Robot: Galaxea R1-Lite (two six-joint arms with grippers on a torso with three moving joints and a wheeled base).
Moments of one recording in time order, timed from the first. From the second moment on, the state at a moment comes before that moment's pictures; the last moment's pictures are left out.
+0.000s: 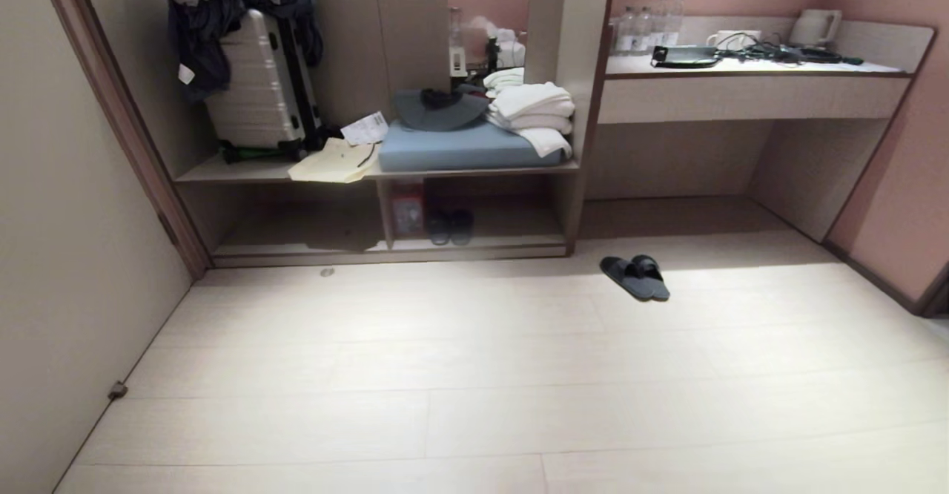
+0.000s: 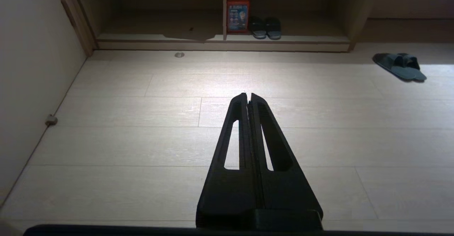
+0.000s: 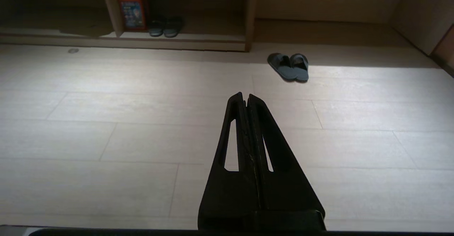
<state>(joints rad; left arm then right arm) 0.00 0.00 0.00 -0.01 0.01 -0.06 0.00 0.00 0.00 0.00 0.01 -0.02</state>
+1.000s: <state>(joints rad) 0.00 0.00 0.00 -0.01 0.01 -0.06 -0.01 0.00 0.00 0.00 0.01 -0.02</state>
